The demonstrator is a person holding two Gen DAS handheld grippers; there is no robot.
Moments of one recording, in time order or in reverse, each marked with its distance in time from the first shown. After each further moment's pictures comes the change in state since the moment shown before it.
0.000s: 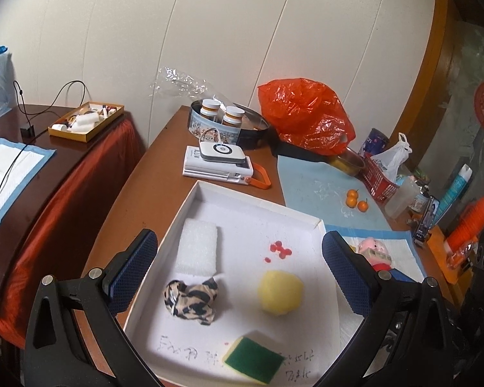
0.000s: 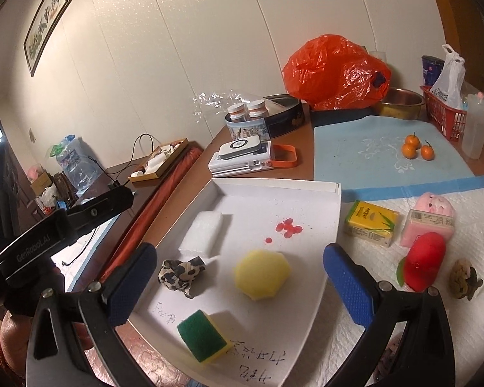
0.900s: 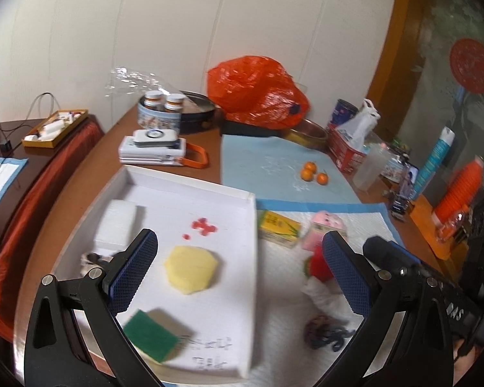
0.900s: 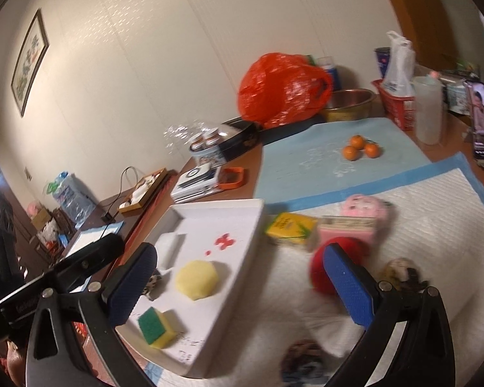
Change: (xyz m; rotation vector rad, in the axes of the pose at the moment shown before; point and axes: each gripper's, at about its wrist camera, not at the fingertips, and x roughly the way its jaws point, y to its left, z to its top) left arm 0.011 -0.132 -0.036 0.109 0.053 -0.054; right arm -0.063 -0.109 0.001 0.127 -0.088 -0.012
